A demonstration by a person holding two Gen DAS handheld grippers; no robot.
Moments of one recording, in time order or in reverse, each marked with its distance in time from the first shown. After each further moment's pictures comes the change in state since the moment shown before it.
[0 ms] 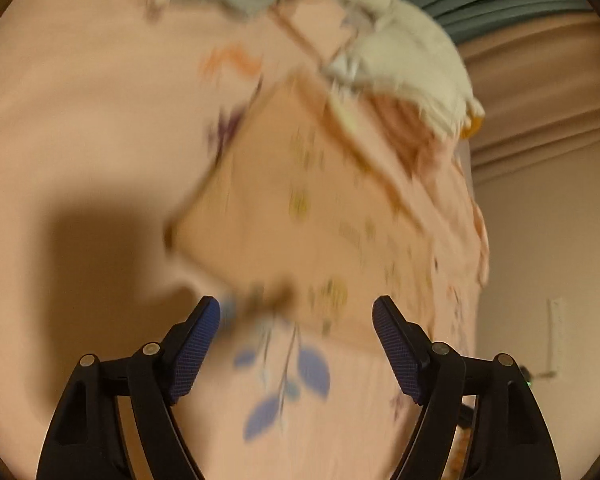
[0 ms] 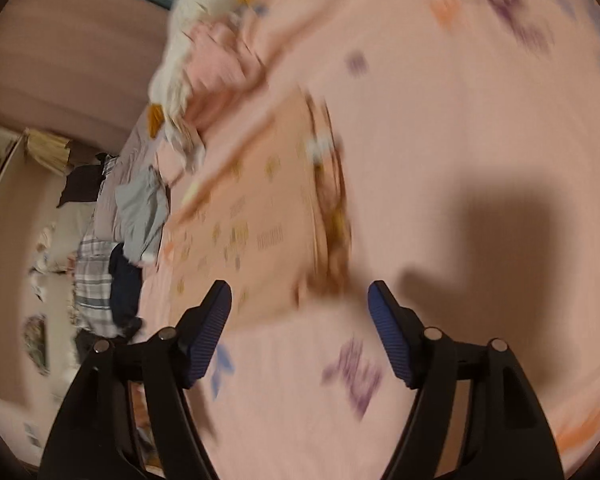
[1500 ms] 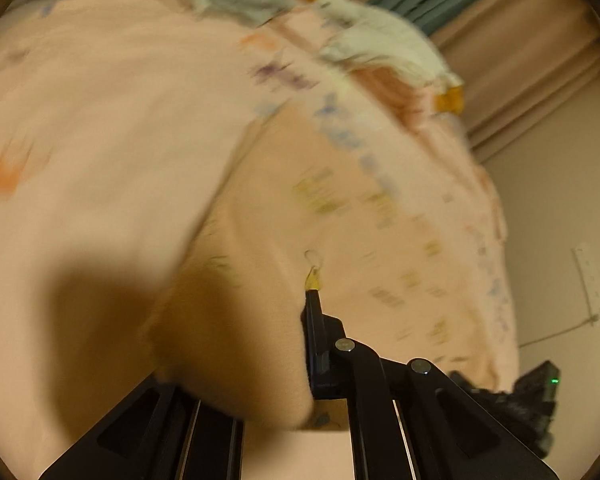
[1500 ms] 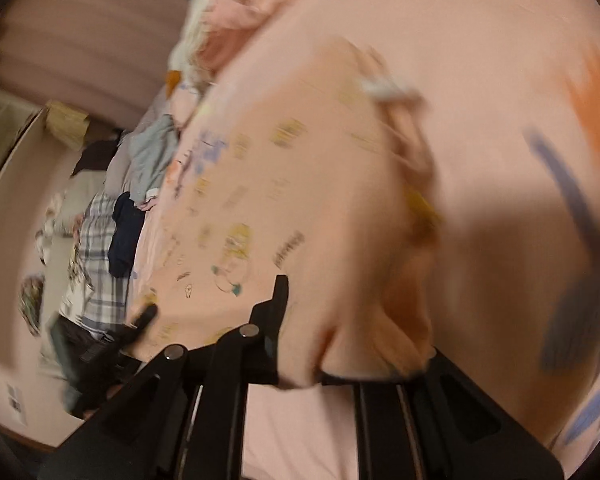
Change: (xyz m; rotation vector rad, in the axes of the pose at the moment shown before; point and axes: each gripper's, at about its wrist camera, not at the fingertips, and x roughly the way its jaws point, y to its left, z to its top) left arm -0.031 0.029 -0.149 0.126 -0.152 0.114; right arm -0.012 -0.053 -0.173 -0.037 -0.041 0.049
